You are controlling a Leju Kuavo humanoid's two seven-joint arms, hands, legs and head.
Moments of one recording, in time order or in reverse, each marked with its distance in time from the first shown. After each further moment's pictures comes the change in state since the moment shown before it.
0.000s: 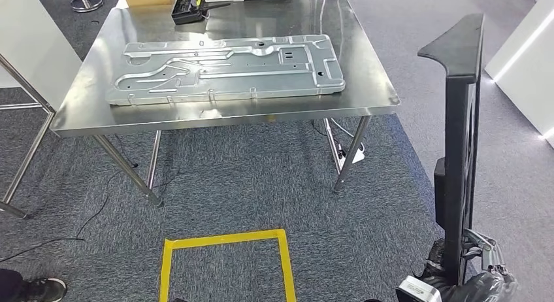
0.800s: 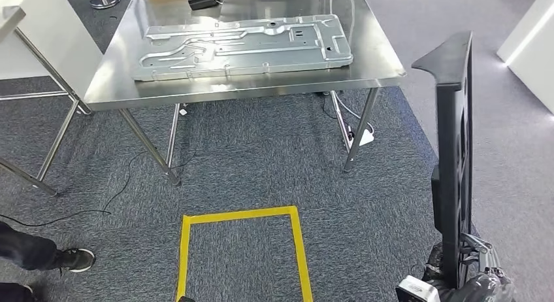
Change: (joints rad) left arm -0.011 -0.003 0.000 0.000 0.009 0.002 0.000; right arm 0.008 0.000 -0.028 0.040 0.008 0.000 0.008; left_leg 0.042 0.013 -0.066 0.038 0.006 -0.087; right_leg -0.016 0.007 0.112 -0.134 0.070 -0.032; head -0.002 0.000
